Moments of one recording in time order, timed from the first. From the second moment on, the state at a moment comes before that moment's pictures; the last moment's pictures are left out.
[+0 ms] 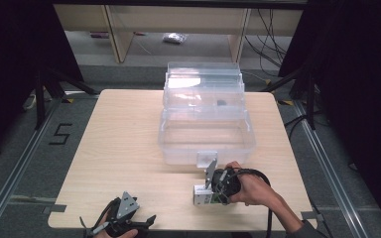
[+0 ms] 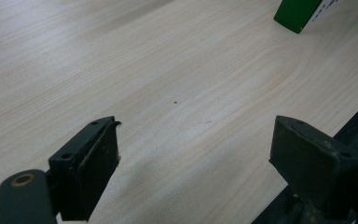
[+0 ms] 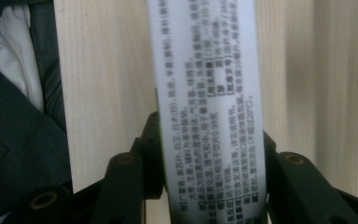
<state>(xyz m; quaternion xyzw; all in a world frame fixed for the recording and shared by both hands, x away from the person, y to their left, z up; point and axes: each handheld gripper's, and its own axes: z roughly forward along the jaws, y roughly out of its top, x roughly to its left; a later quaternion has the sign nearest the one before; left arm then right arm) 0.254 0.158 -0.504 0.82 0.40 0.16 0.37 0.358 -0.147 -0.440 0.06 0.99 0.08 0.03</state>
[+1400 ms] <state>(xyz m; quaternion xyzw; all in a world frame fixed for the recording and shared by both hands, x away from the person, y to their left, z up) 0.254 0.156 -0.506 0.82 0.40 0.16 0.38 0.377 -0.157 -0.389 0.04 1.00 0.08 0.01</state>
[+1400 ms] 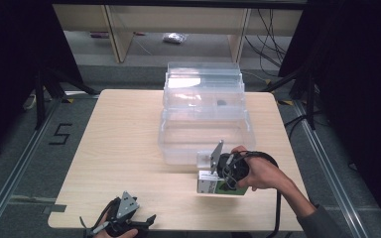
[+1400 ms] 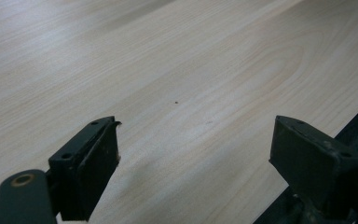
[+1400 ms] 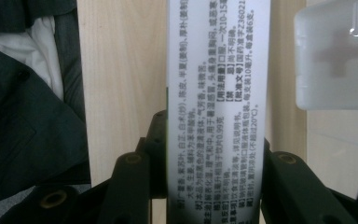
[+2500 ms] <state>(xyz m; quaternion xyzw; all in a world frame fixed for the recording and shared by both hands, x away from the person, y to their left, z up) 0.255 0.160 -0.504 0.83 0.39 0.16 0.37 0.407 -0.162 -0.318 0.06 0.99 0.11 0.03</state>
